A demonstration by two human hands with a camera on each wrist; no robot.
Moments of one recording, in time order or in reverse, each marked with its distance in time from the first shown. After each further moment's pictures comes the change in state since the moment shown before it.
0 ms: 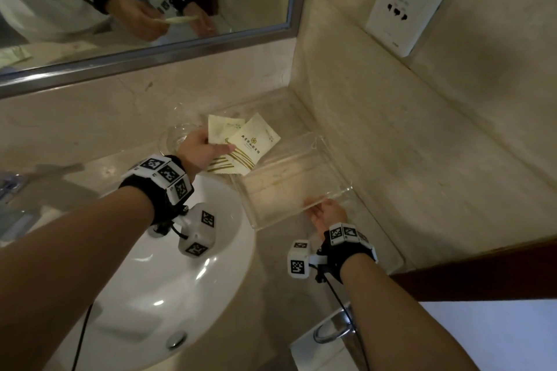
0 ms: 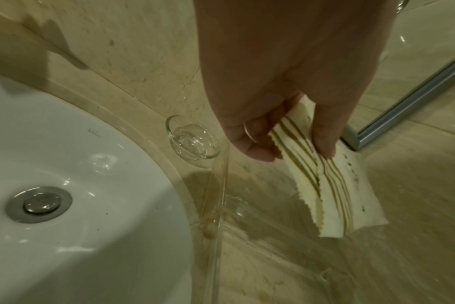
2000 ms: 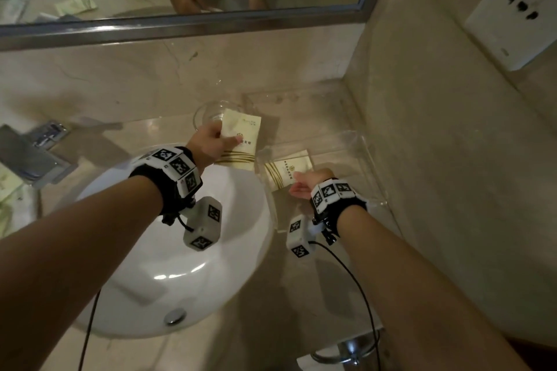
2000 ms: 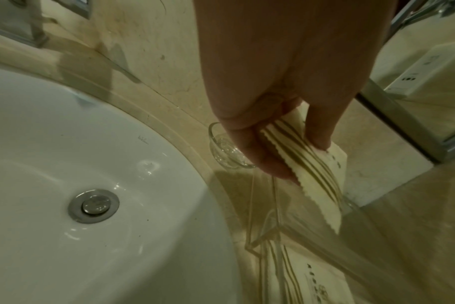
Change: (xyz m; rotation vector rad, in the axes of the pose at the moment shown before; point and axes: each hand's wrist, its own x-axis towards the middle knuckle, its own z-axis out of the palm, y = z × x) left_hand 0.005 -0.026 -0.018 -0.028 0.161 -0.140; right_hand 0.029 -0.001 0.108 -0.852 -0.186 0.148
